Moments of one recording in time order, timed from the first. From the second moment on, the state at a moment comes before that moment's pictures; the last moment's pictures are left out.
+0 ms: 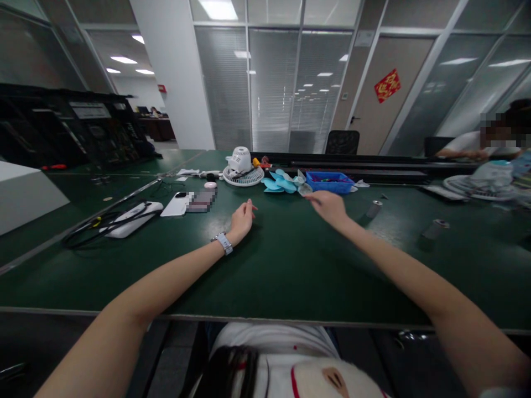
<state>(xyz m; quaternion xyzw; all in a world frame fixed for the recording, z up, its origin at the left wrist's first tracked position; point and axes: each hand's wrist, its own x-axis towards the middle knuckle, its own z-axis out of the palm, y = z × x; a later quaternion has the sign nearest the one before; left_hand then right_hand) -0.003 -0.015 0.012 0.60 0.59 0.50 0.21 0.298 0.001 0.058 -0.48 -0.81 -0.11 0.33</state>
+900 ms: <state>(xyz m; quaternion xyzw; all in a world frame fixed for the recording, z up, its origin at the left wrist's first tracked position) -0.003 -0.013 0.008 0.62 0.57 0.50 0.21 0.467 0.017 0.041 -0.74 -0.54 -0.21 0.34</state>
